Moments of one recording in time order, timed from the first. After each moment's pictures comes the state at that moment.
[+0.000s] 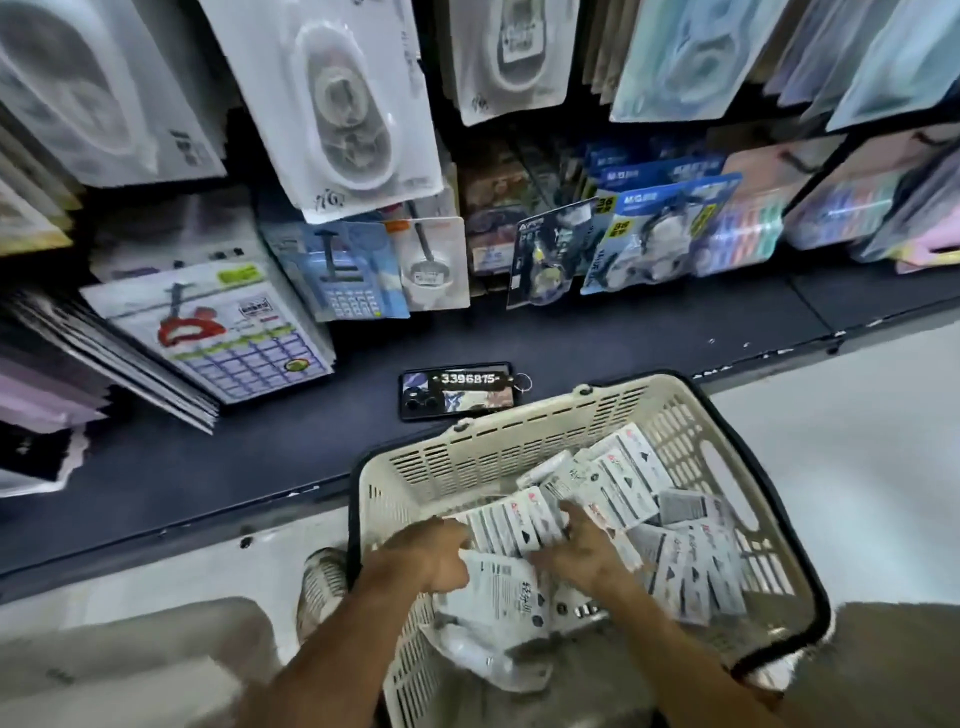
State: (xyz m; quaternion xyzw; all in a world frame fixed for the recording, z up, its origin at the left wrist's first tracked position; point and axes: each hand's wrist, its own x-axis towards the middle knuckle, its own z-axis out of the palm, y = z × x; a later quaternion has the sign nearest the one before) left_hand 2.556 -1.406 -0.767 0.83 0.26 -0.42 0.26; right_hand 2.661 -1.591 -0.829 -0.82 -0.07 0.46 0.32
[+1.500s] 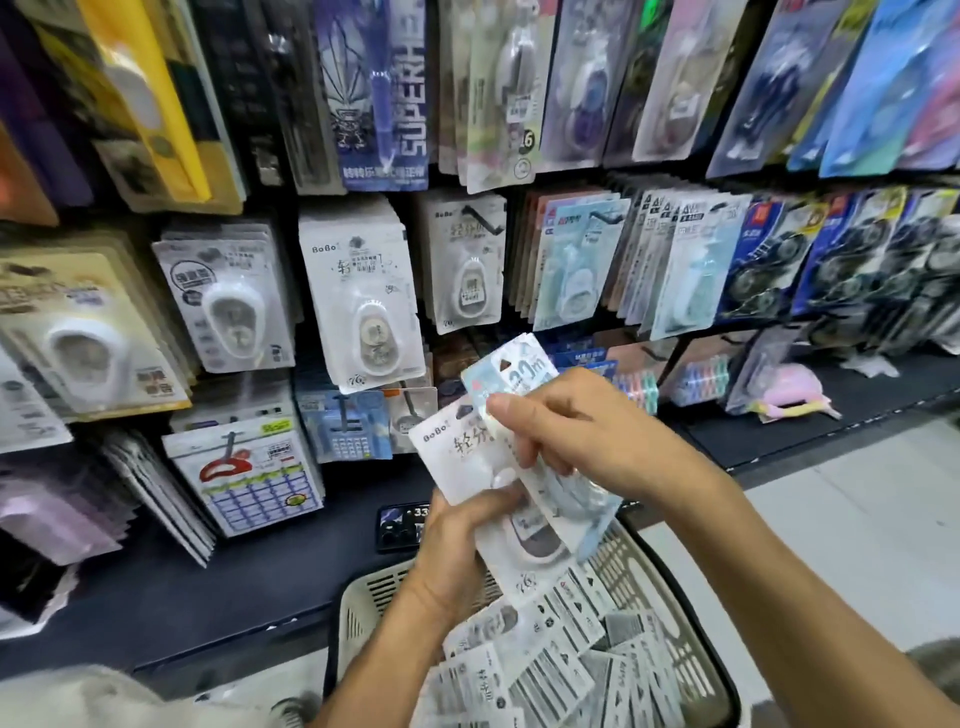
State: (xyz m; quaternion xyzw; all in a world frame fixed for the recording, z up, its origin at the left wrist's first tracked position) left_hand 2.591 -1.463 -0.580 0.46 0.14 0.21 0.85; right_hand 2.699 -1.564 -0.460 -0.78 -0.48 0.17 0.36
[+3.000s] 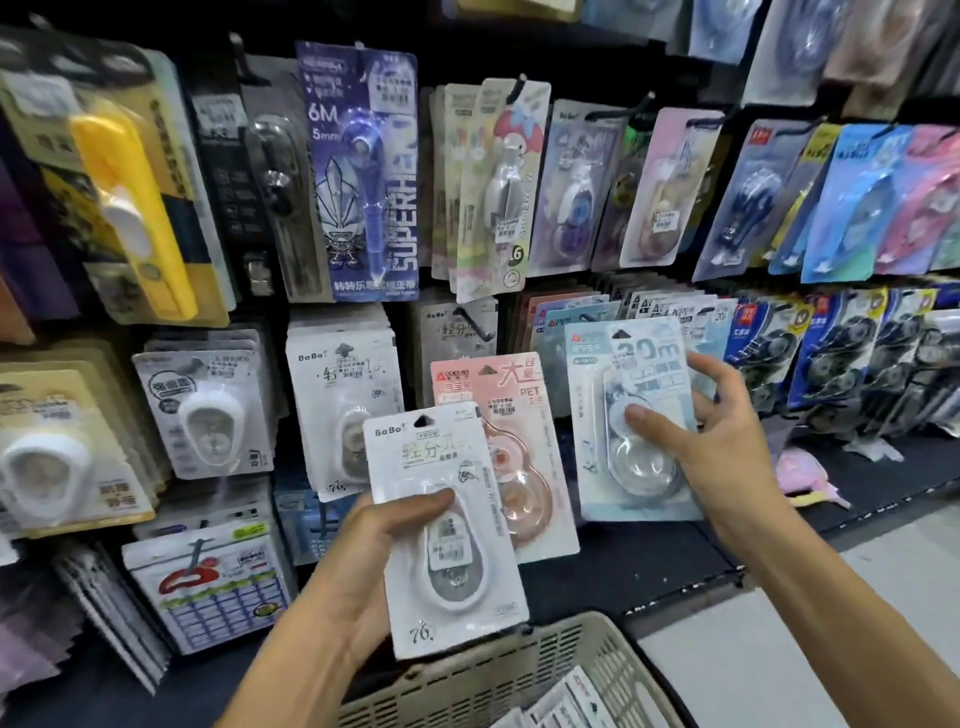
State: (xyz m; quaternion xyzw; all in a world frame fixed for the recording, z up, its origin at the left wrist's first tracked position) left_hand 2.609 -1.388 -0.501 0.46 0.18 0.13 0.86; right_hand 2.815 -1.592 -0.464 -0.68 -0.22 0.02 0.70
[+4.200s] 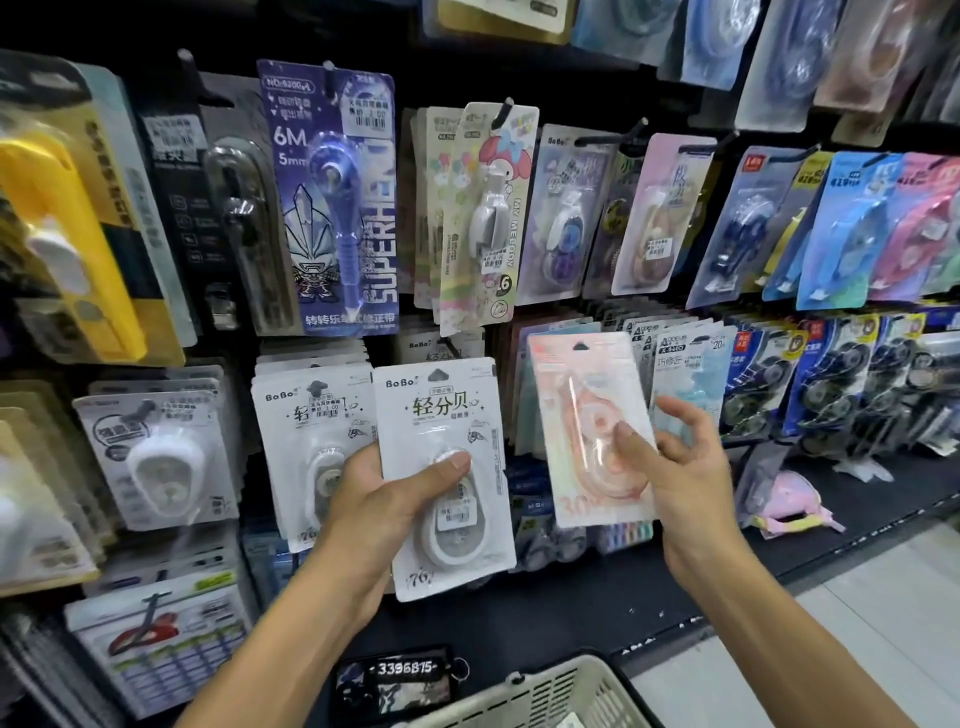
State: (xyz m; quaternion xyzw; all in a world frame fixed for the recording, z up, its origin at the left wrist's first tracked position) left_hand 2.660 -1.374 -0.465 0.56 0.15 0.26 0.77; right_hand 2.833 -1.565 -0.482 -0.63 -0.16 0.02 0.76
